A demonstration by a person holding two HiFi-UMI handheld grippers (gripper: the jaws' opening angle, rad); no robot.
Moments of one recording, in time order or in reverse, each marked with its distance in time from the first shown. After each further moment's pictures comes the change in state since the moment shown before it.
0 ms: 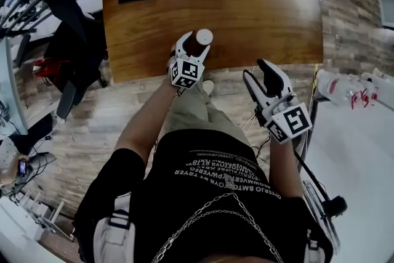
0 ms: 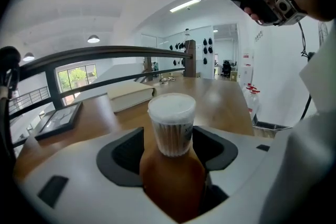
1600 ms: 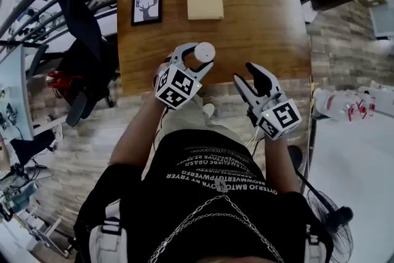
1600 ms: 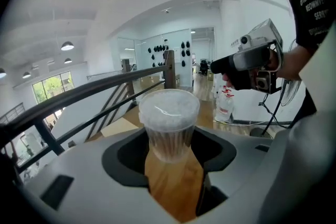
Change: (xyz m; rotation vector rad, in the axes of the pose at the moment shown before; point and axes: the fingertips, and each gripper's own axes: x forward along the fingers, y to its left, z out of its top) left arm -0.119 -0.009 0.180 0.153 0.022 -0.216; right arm -0.013 0.024 0.050 -0.061 -0.087 0.048
